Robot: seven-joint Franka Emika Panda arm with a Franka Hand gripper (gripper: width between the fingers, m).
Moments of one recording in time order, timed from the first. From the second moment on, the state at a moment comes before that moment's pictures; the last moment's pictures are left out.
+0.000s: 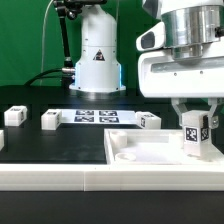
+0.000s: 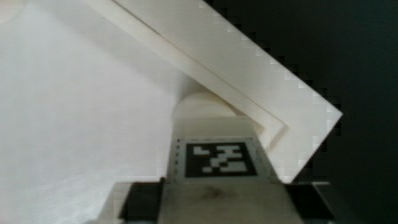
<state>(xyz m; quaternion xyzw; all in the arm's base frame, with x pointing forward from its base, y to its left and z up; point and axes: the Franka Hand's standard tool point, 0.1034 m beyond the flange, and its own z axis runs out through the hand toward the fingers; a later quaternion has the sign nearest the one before) 0.613 0.116 0.076 -0.88 0.46 -0.04 0.09</state>
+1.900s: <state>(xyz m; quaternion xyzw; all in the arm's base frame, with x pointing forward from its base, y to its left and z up) 0.616 0.111 0.079 -0.99 -0.07 -0.05 0.04</state>
